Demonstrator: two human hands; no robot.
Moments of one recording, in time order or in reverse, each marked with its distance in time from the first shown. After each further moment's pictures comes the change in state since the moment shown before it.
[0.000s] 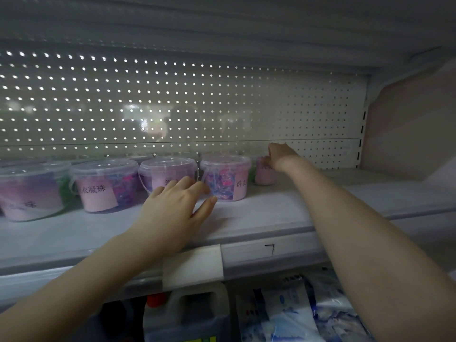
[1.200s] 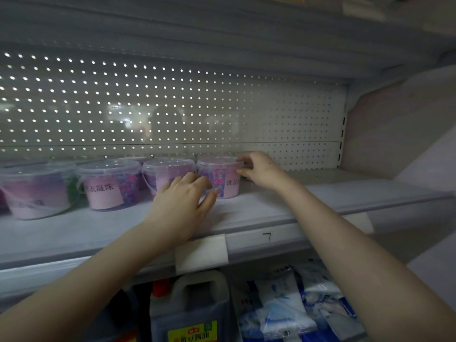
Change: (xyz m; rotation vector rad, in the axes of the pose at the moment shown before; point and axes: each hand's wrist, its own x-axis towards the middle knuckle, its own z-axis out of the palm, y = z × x) left_hand -0.003 0.000 -0.008 -0.105 0.029 -0.011; right_hand -0.069 -0.042 0.005 0.384 0.082 -0.207
